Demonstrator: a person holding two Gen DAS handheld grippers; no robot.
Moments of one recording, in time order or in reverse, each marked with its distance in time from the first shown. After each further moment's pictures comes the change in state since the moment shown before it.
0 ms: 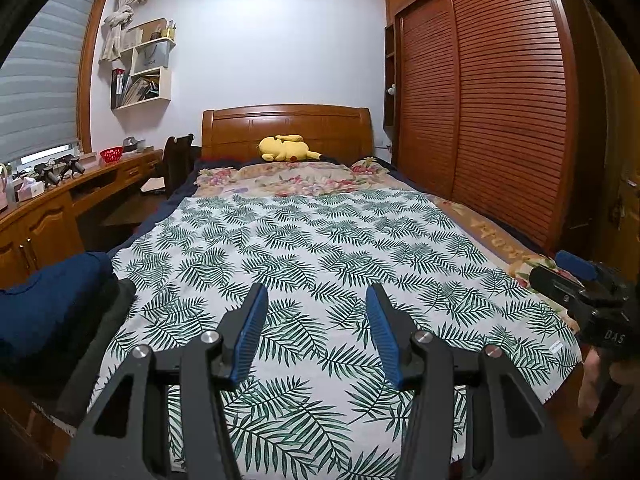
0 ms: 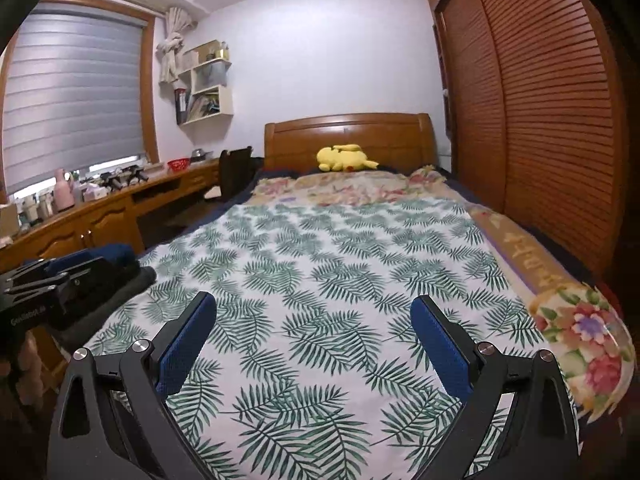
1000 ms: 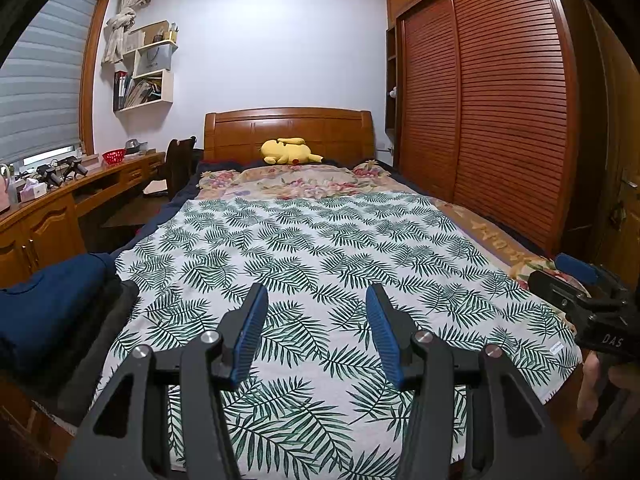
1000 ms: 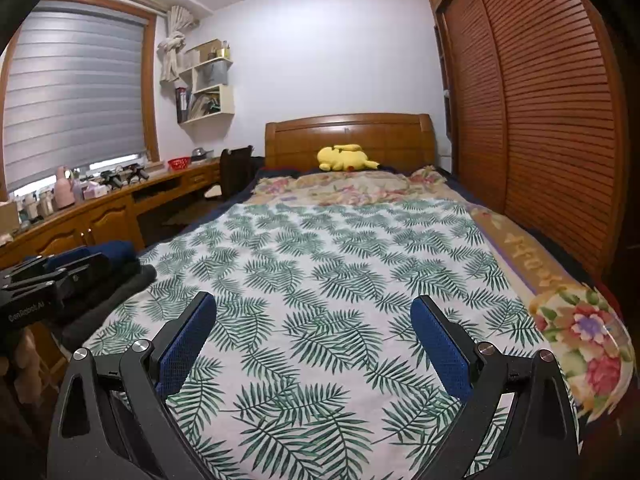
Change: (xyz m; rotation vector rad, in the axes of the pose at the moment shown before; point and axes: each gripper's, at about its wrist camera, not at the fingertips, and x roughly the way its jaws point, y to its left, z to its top) left arm -0.005 -0.001 -0.001 0.001 -0.010 0.009; right arm 0.001 0.002 -0.001 -0.006 0.000 -0.001
